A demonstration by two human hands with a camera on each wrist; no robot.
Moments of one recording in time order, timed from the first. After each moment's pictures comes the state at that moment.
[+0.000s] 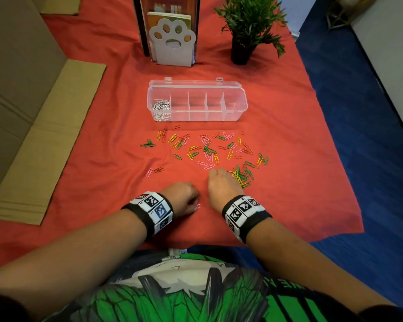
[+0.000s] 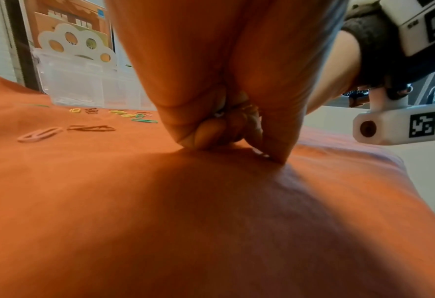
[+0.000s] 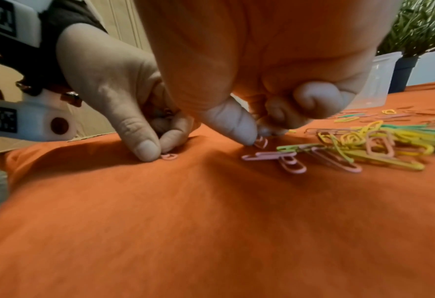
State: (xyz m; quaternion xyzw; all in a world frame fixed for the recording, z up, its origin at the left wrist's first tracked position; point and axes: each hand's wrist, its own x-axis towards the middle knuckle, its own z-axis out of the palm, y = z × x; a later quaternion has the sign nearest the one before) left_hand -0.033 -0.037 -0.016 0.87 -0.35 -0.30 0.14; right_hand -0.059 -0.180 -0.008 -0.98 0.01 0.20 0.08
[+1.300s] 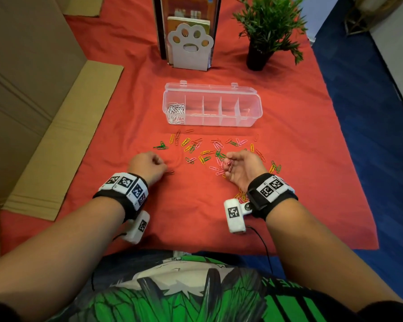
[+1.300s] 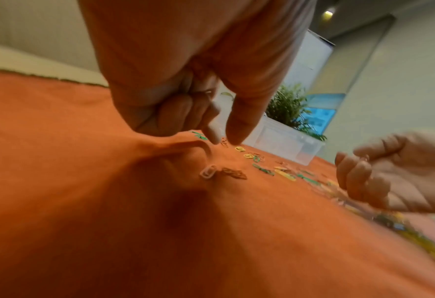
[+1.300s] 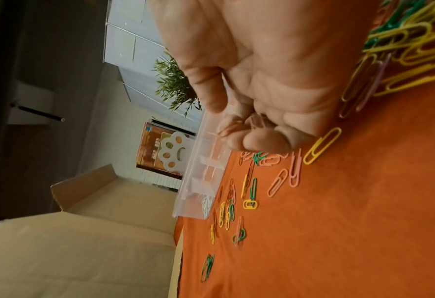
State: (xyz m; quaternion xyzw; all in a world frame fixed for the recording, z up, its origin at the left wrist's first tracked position) left_hand 0.025 0.034 -0.010 0.92 0.12 -0.17 0.33; right_hand 0.002 -0.207 0.008 -0.50 0.36 0.19 0.77
